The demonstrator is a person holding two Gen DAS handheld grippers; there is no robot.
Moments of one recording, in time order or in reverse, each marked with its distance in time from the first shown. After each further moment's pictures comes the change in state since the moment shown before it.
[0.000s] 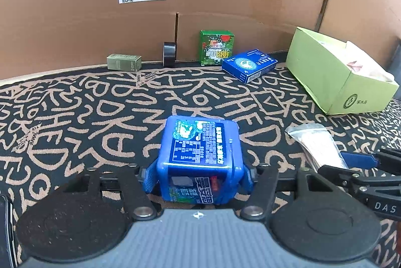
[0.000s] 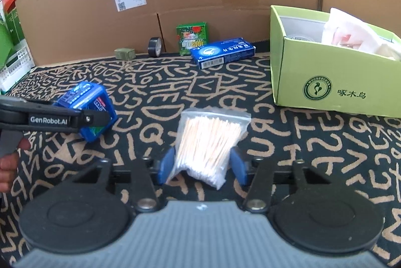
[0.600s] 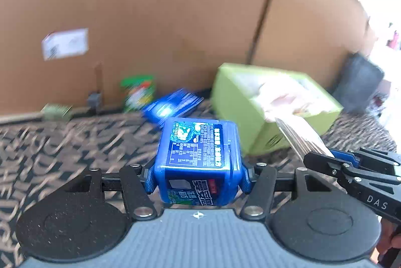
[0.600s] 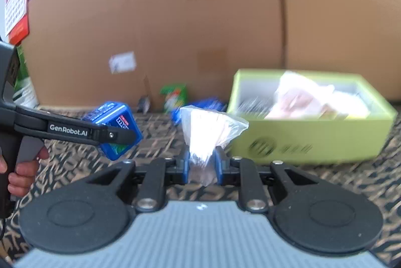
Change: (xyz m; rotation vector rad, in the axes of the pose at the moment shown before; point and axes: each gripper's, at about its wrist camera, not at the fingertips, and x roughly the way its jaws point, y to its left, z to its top) left arm -0.027 -0.075 0.062 0.060 -0.097 -0.245; right arm -0.087 -0.042 0.026 0.013 -0.246 -0.037
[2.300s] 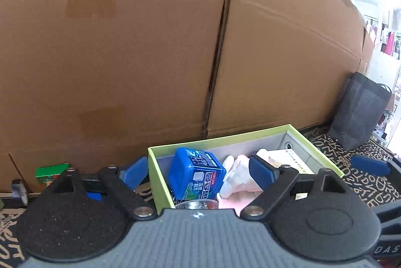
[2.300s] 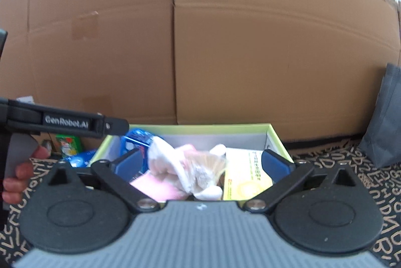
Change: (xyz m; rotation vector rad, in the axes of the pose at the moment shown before) left arm 0.101 -0.108 0.086 0.078 -0.113 0.001; right arm 0.023 -0.108 0.066 0.023 -0.093 -0.267
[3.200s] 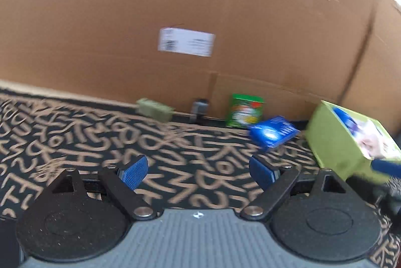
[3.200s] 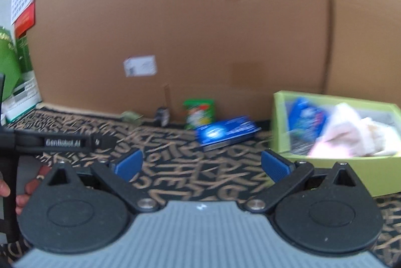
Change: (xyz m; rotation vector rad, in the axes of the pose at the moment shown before) left arm -0.124 0.193 -0.097 -0.292 0.030 0.348; right arm -0.012 0.190 -0.034 -0.090 0.126 0.332
